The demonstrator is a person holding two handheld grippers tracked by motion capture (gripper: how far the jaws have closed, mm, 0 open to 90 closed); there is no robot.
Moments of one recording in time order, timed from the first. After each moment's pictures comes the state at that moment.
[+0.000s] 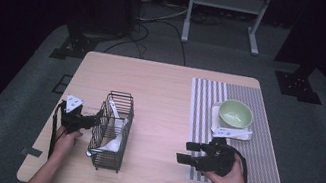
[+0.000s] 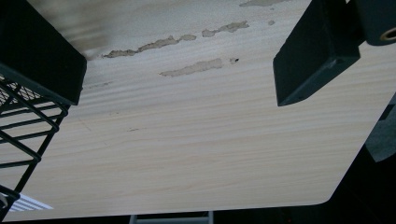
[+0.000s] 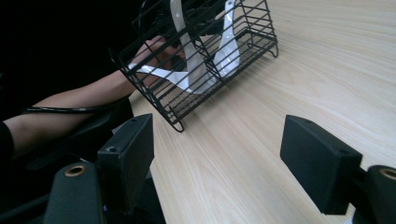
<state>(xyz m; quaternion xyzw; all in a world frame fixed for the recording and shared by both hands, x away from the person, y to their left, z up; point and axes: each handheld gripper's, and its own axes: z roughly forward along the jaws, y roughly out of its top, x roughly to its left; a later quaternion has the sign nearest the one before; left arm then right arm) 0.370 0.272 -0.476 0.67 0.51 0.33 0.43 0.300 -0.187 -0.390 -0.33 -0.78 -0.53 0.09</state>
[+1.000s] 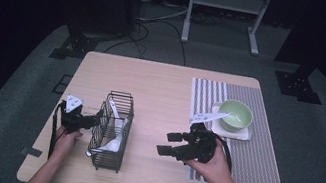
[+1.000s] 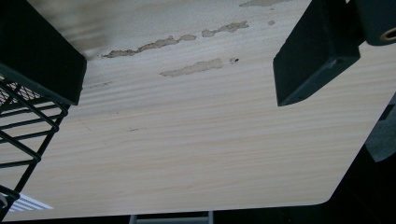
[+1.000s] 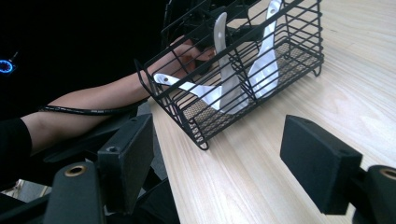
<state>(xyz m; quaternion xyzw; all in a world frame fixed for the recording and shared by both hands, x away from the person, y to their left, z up) 0.370 0.272 -0.476 0.67 0.51 0.33 0.43 0.314 -0.132 -0.359 -0.28 -0.81 -0.50 0.11</state>
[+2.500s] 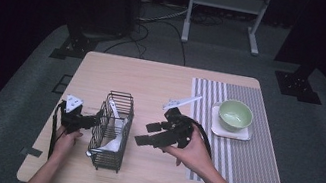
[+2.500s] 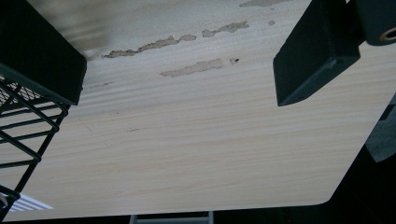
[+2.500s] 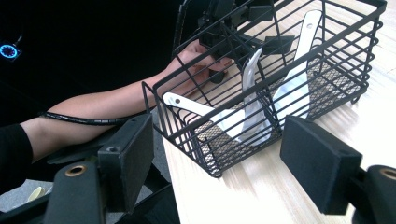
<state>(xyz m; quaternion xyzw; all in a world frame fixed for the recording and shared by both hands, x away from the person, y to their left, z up) 0.370 0.272 -0.476 0.67 0.51 0.33 0.43 0.336 -0.073 -0.342 -0.25 -0.83 -0.47 0.13</state>
